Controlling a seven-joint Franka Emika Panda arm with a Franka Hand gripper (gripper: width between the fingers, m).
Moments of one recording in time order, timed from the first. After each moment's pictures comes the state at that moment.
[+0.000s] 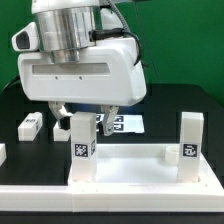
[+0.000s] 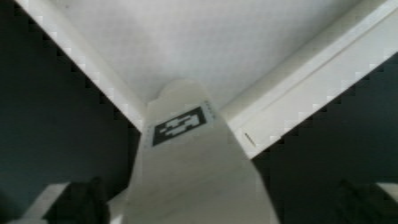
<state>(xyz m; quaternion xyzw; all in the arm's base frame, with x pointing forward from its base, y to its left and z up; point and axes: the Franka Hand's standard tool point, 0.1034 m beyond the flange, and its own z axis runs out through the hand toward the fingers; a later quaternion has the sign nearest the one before) 0.637 -0.047 0.107 -0.94 0.32 -0.02 0.07</state>
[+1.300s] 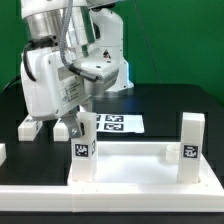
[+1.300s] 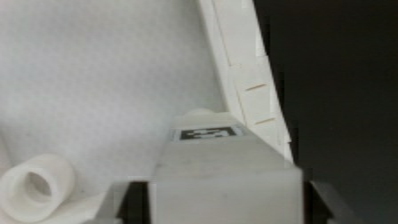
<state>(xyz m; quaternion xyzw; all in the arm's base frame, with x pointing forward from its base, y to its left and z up) 0.635 -0.051 0.105 -0.58 0.81 0.04 0.10</state>
